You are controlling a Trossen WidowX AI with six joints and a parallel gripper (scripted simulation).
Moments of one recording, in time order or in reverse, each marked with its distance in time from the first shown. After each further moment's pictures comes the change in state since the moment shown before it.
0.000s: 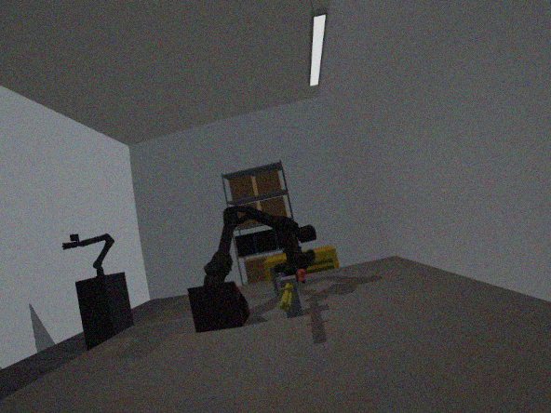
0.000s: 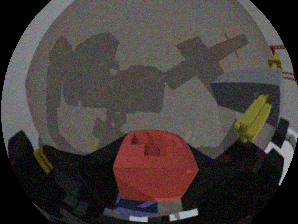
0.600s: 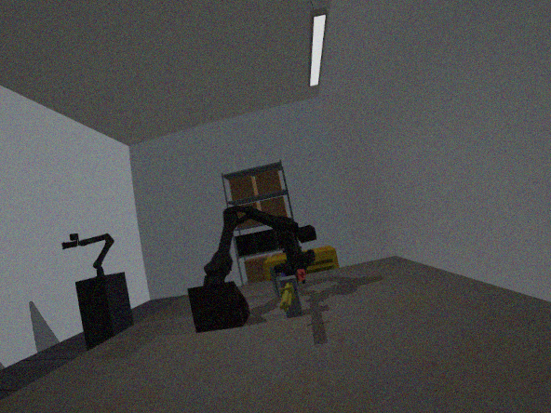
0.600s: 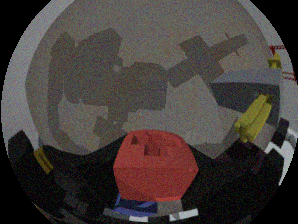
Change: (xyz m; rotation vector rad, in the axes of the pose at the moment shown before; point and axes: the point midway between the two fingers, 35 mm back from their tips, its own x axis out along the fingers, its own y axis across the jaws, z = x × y) arm 0.000 0.000 0.000 0.000 0.000 0.000
